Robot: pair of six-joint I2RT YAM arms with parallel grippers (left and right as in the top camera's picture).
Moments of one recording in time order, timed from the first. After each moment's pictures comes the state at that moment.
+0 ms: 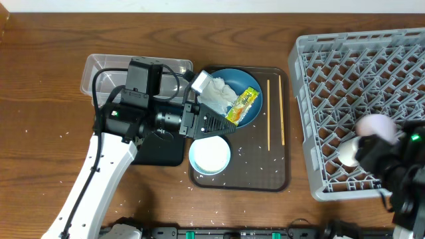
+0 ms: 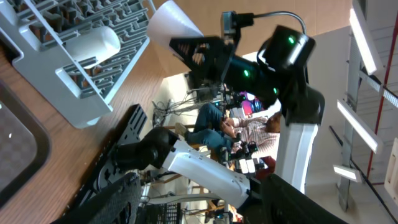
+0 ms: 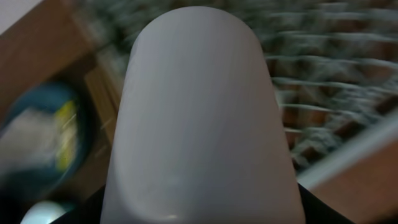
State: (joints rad) left arm -0.27 1.31 1.18 -0.73 1.42 -0.39; right arm -0.34 0.83 1.08 -1.18 -0.04 0.39
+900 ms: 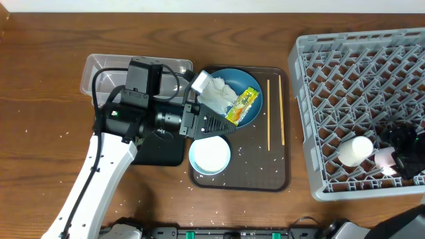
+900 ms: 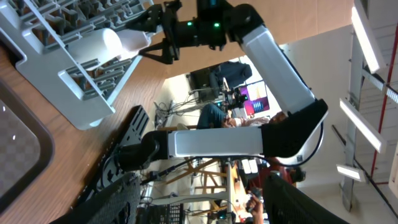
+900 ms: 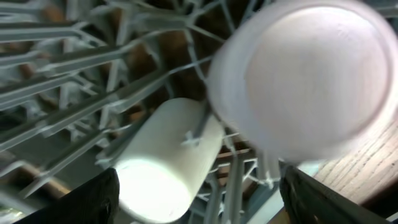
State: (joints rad) left arm -0.27 1.31 1.18 -0.73 1.42 -0.38; right arm -0.70 1.42 1.13 -1.12 -0.21 0.42
